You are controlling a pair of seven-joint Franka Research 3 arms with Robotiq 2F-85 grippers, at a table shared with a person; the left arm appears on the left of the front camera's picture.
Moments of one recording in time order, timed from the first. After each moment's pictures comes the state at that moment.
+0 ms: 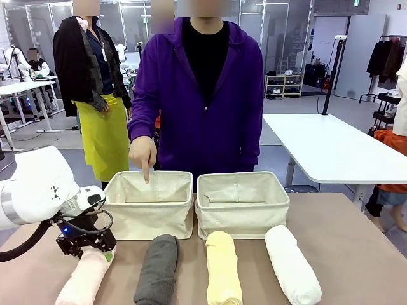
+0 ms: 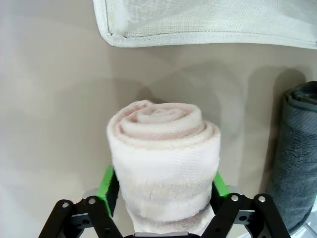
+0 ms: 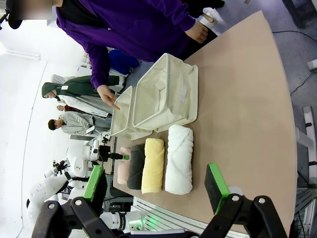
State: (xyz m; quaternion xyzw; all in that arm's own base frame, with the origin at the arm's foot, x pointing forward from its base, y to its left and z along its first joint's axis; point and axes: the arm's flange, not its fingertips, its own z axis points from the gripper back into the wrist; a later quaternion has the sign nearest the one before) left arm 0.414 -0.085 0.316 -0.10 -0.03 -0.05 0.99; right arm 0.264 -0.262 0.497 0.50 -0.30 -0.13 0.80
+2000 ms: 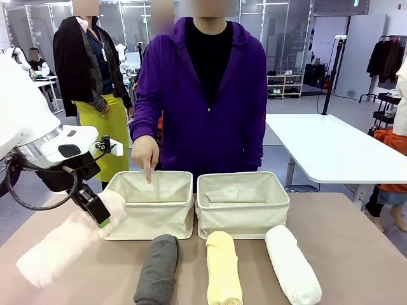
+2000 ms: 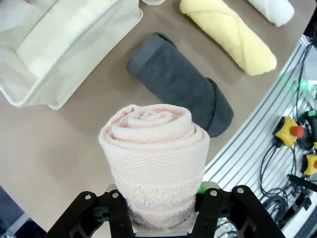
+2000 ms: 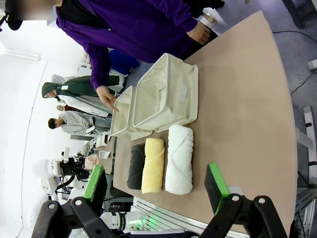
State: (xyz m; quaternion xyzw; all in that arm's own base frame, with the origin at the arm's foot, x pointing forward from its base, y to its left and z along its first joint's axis) left arm 0.312 -0.145 0.506 -0.10 -0.15 -0.38 0.91; right arm 0.264 -0.262 0.497 0.50 -0.30 -0.13 0.80
